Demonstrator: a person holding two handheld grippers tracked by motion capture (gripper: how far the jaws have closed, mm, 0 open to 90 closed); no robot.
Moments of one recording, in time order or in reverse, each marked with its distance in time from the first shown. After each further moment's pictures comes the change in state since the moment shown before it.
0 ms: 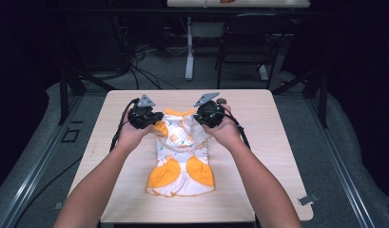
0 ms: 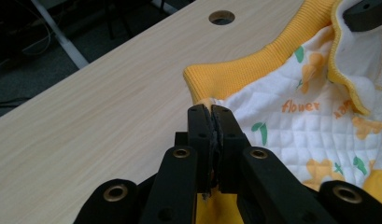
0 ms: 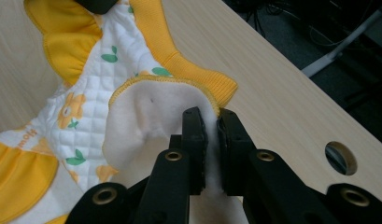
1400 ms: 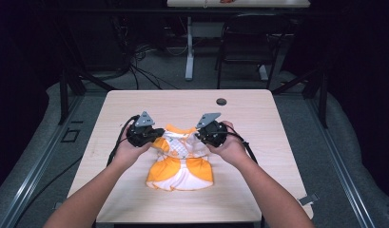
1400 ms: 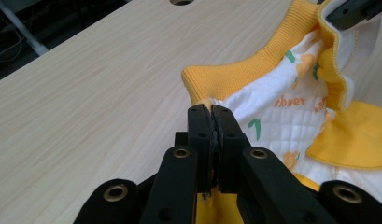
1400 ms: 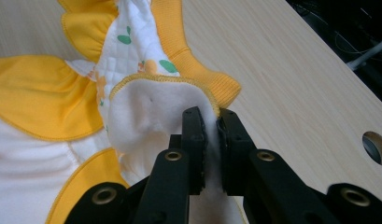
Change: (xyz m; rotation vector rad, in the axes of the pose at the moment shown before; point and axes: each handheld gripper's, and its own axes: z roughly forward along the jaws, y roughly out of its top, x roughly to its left) left arm -0.031 -0.043 -0.012 0.002 -0.094 0.056; right arm 0.034 -0.042 -0.011 0.037 0.071 -0.121
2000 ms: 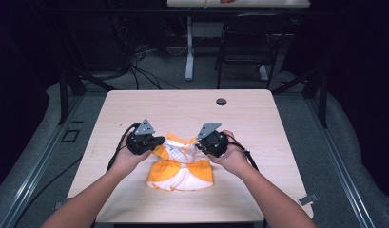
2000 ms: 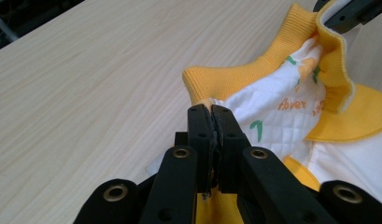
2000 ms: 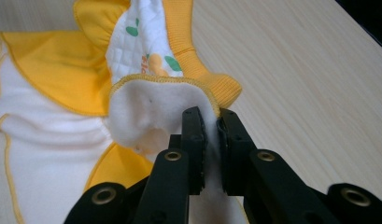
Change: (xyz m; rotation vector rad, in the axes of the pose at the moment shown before) left arm -0.015 -0.018 -0.001 0.025 -0.053 0.019; right arm 0.021 -0.019 0.000 0.021 0.058 -0.011
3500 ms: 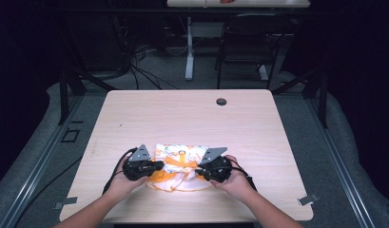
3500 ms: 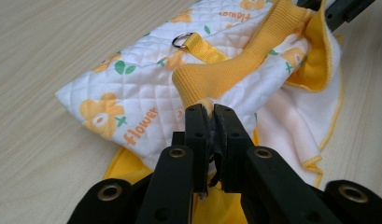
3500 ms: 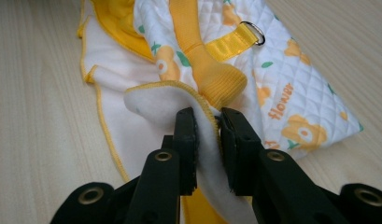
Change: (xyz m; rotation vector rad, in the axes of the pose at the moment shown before) left arm -0.039 -0.060 -0.010 -0.006 -0.112 -0.032; right arm 0.051 -0.051 0.001 -0.030 0.126 0.083
